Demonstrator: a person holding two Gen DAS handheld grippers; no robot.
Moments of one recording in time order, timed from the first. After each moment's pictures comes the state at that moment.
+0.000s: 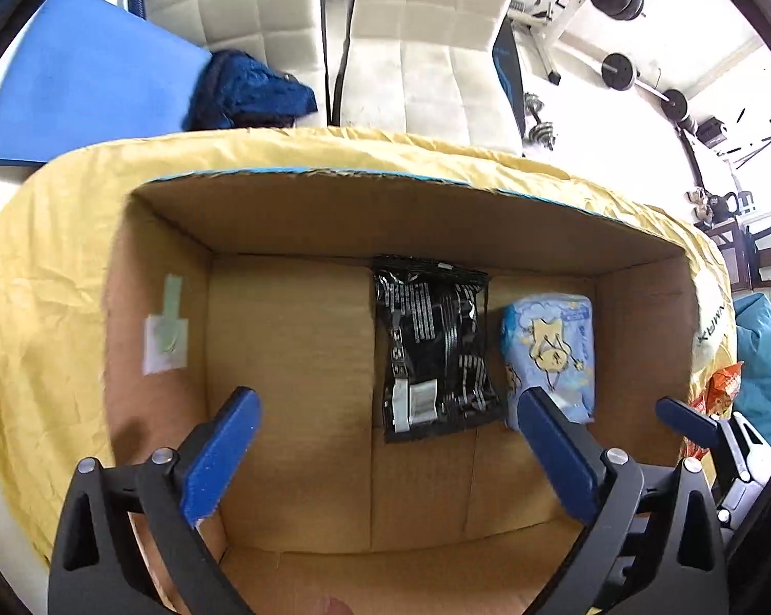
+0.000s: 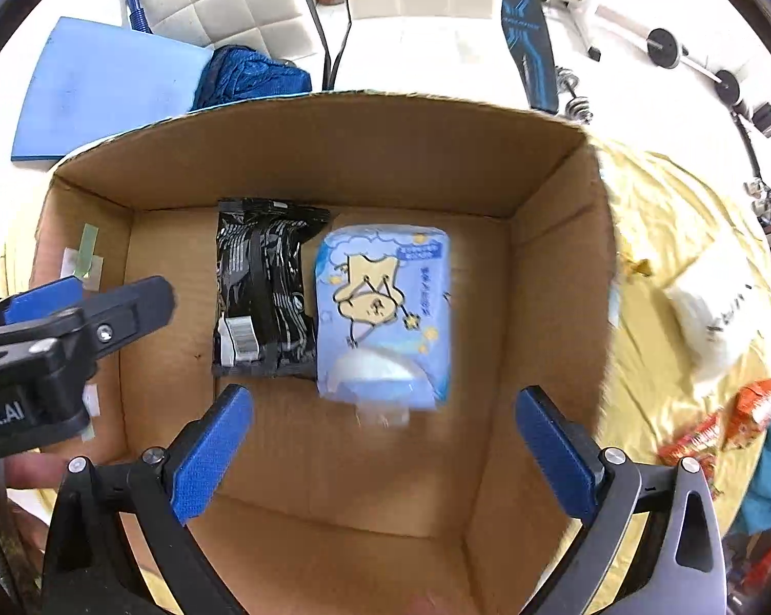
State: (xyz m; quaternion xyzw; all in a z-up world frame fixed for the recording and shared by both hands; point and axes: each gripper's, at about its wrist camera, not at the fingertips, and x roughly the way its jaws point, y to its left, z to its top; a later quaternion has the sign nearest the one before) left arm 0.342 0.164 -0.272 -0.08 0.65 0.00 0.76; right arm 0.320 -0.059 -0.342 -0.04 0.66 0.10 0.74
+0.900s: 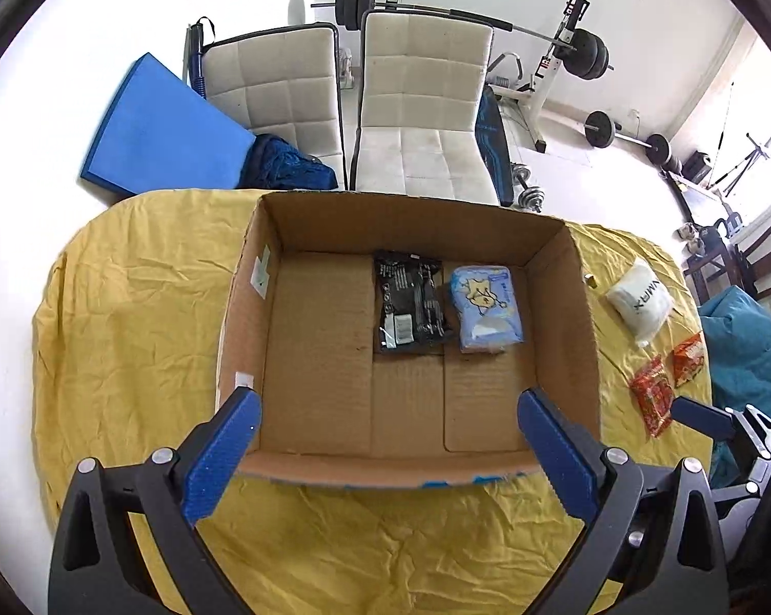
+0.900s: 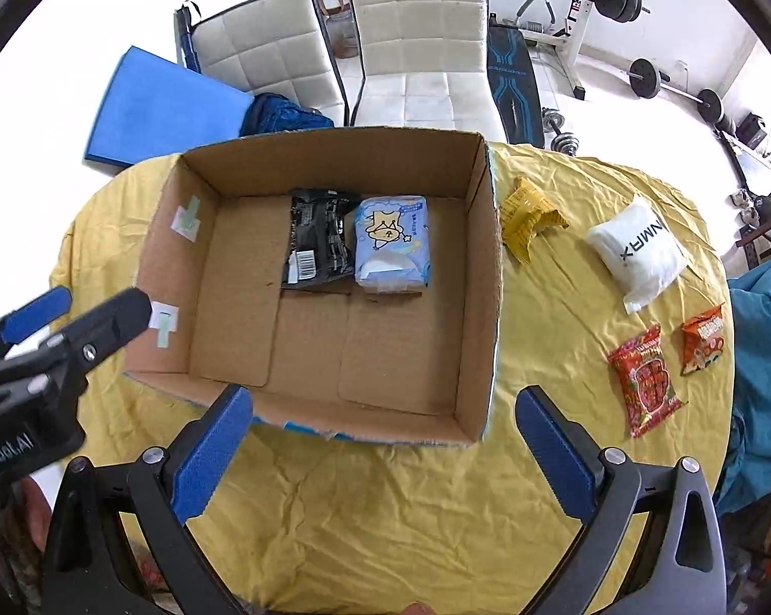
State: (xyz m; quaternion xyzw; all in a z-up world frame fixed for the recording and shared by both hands) left arm 0.202 0.137 -0.183 -0.05 0.55 0.02 0.84; right arm 0.203 -0.102 -0.221 -0.01 0.60 0.12 0.79
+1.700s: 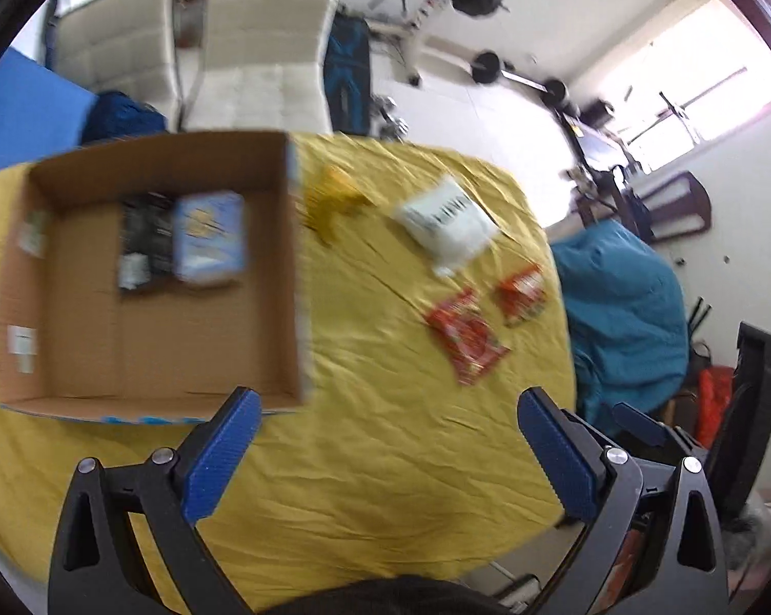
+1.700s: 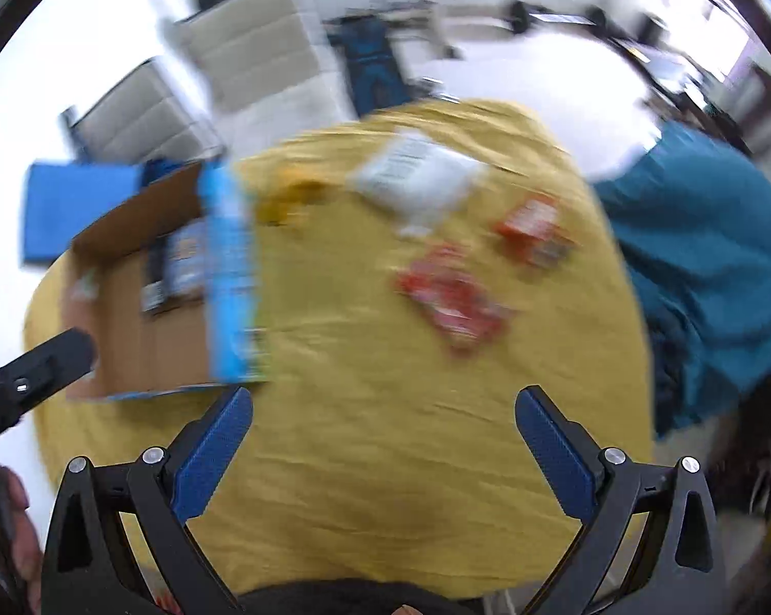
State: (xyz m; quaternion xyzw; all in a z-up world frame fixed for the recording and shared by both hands) left arm 0.231 -0.073 -0.198 -0.12 0.62 -0.15 0.76; right arm 0.163 -0.358 -0.219 0.10 0.61 -0.02 0.79
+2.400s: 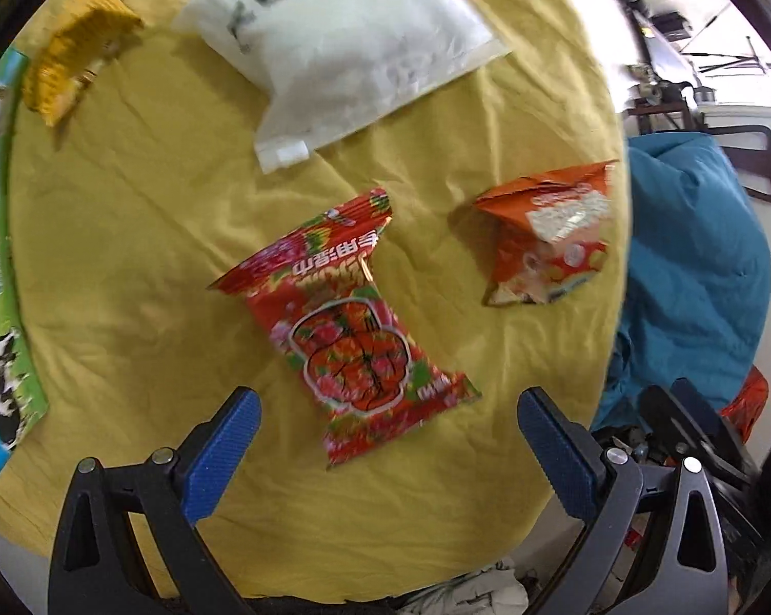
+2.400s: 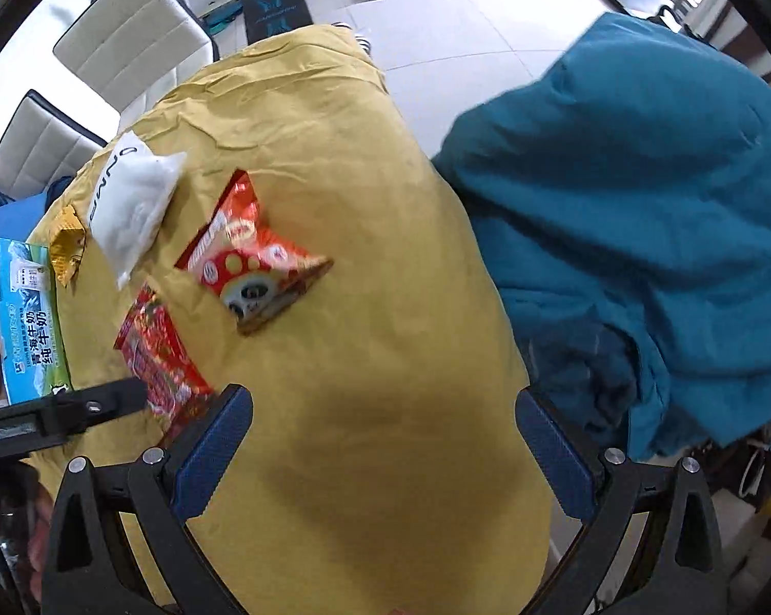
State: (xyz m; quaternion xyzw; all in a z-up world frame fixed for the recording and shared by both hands) left arm 0.327 -0.262 -0.397 -0.11 0.78 -0.08 0.61; right arm 0.258 -0.586 -0.365 0.11 0.67 -0.03 0.73
